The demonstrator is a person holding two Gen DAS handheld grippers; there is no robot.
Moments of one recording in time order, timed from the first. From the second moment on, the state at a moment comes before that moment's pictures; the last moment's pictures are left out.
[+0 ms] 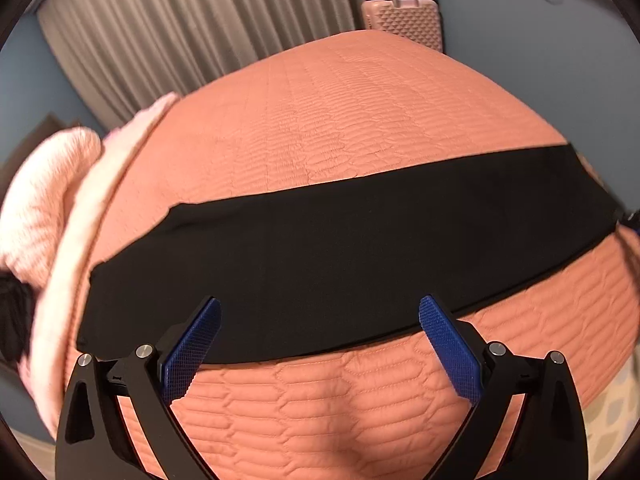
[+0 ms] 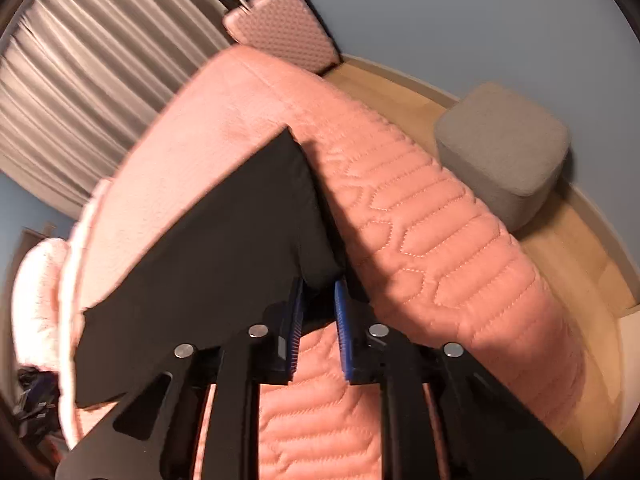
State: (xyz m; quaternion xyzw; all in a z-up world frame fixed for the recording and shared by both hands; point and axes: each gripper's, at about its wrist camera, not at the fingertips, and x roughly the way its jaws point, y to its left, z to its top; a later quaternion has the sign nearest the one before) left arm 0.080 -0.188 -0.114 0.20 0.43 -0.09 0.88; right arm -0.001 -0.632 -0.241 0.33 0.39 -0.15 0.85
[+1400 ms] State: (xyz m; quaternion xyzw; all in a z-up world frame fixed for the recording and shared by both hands) left arm 0.072 -0.144 -0.128 0.19 0.45 -0.05 0.87; right arm 0.035 -0.602 -0.231 0.40 0.32 -0.15 0.85
